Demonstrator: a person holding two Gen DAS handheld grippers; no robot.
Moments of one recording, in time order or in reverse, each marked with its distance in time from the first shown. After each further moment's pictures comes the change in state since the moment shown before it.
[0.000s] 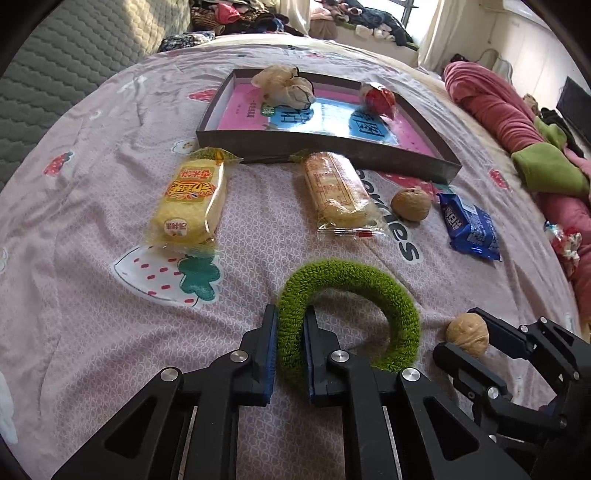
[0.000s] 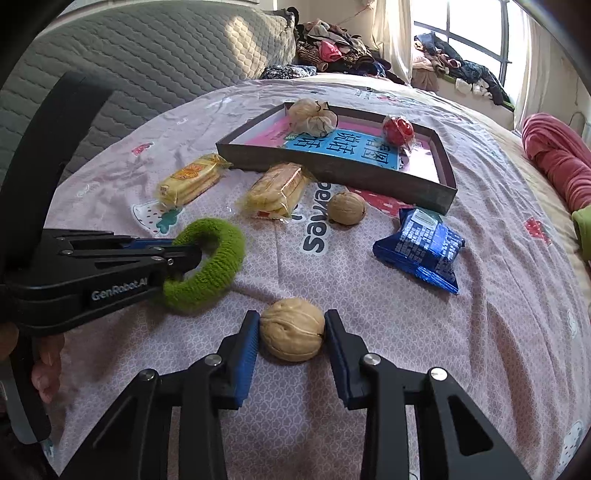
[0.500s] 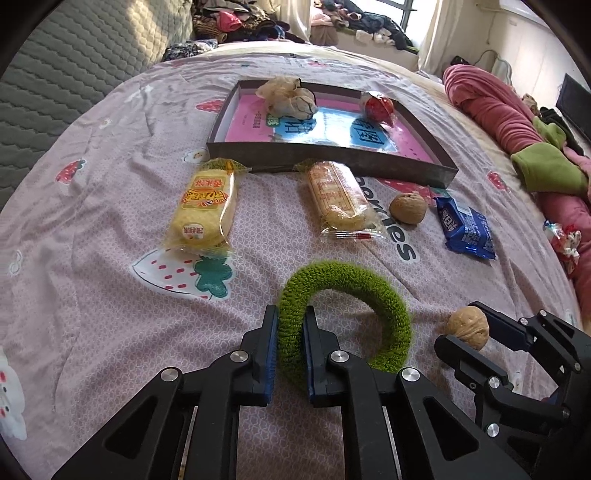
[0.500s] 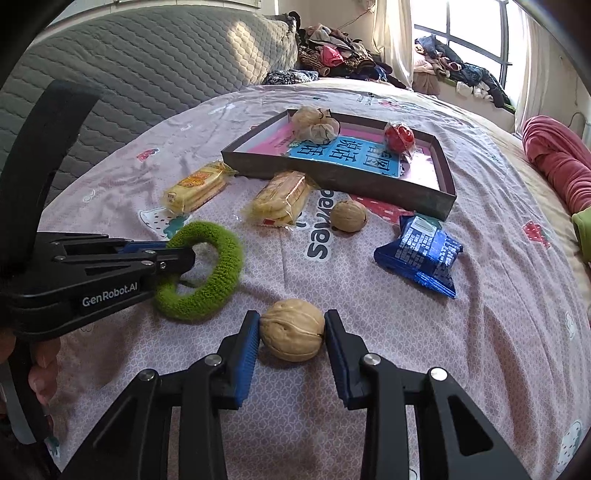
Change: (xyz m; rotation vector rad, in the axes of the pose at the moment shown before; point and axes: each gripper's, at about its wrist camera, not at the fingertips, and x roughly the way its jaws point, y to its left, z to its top) left arm -0.016 0.000 -0.003 0.015 -0.028 0.025; right arm -0.006 0.002 0.002 -0.002 -0.019 0.010
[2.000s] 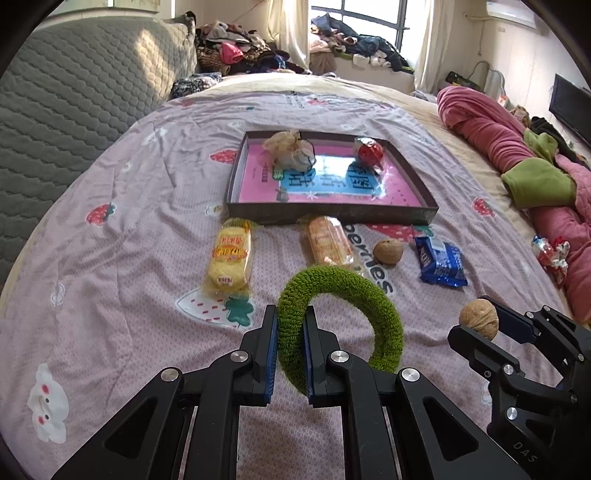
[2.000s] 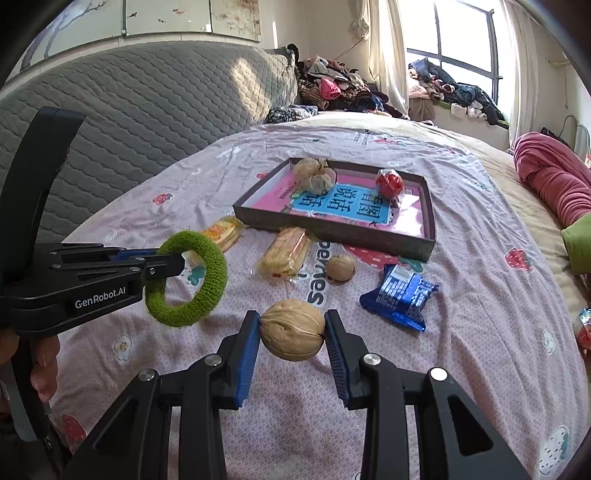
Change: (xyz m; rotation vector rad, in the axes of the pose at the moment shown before) left arm -0.064 -0.005 0.016 0.027 -0.115 0.036; right arm -0.055 -0.001 0.018 0.021 -0.138 0.017
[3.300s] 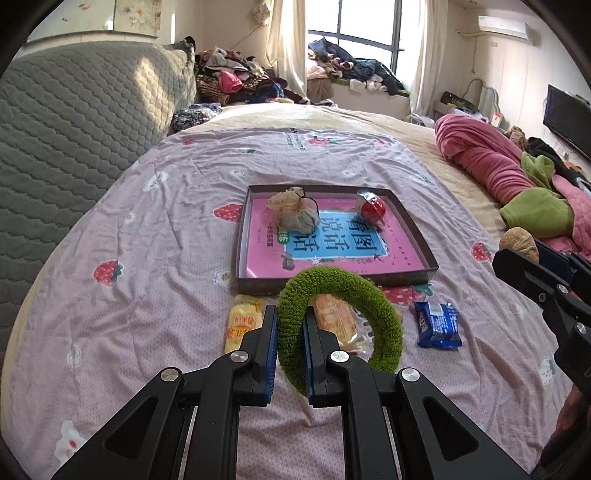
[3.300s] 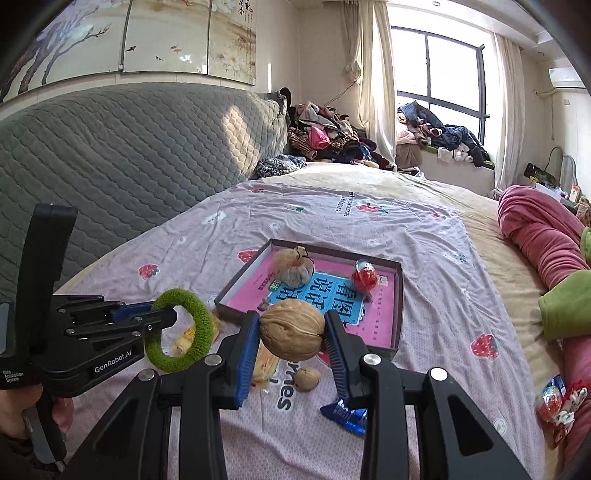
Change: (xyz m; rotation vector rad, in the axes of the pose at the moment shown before) left arm -0.018 0.008 0.062 0.011 -0.104 0.000; right arm -0.031 -0.015 0.093 -0.027 -0.165 -0.063
